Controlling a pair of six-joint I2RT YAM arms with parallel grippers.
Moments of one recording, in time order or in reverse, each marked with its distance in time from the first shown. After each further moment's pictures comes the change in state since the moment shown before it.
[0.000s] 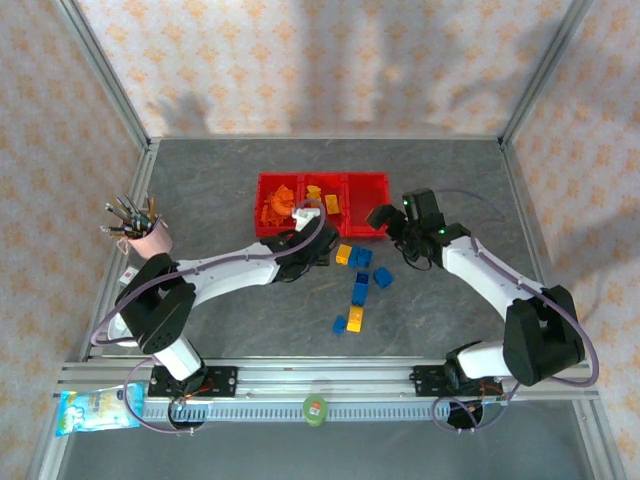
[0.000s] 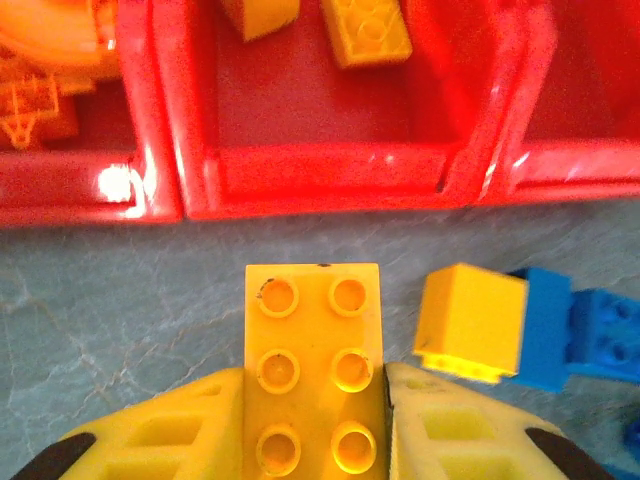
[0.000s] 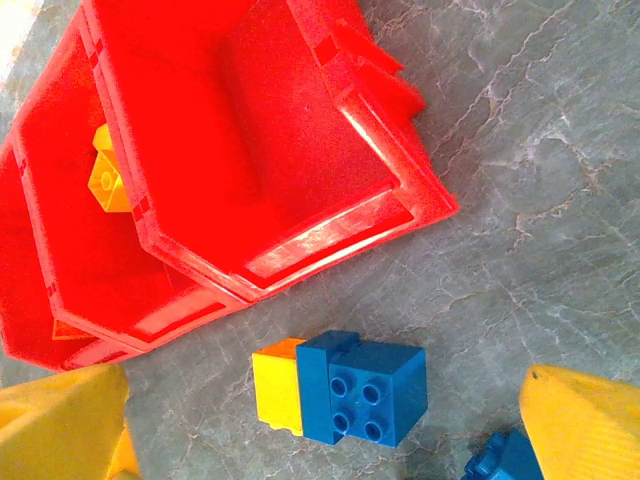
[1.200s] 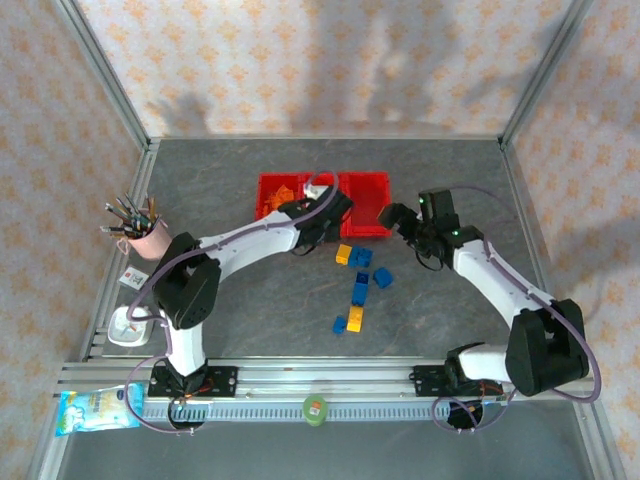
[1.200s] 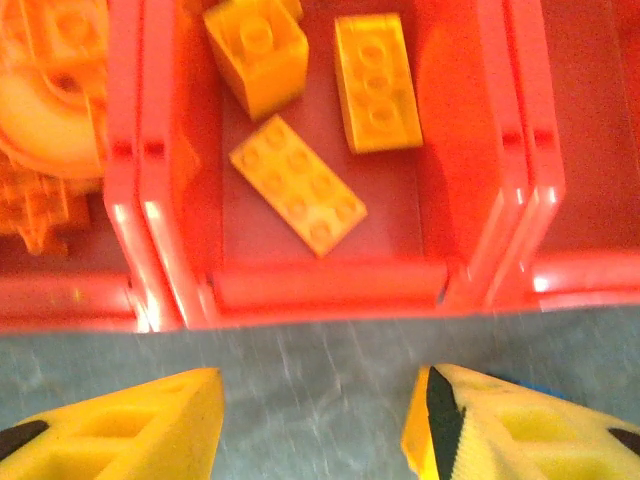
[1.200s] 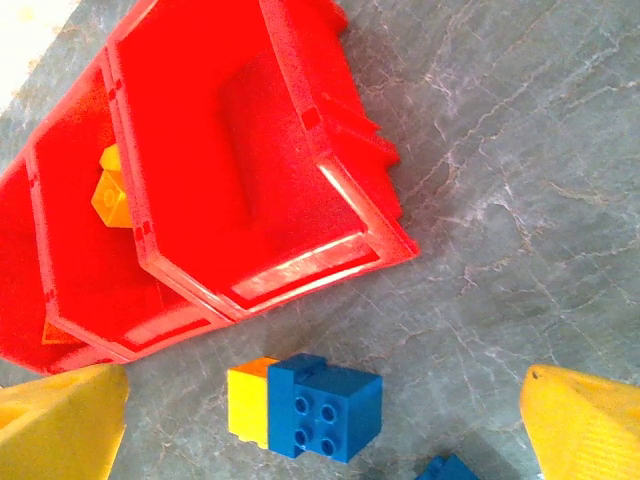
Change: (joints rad) left arm 0.055 0.201 0.325 -0.255 0.027 0.003; right arm -0.087 -0.064 -0.035 -0.008 -0.031 -0.142
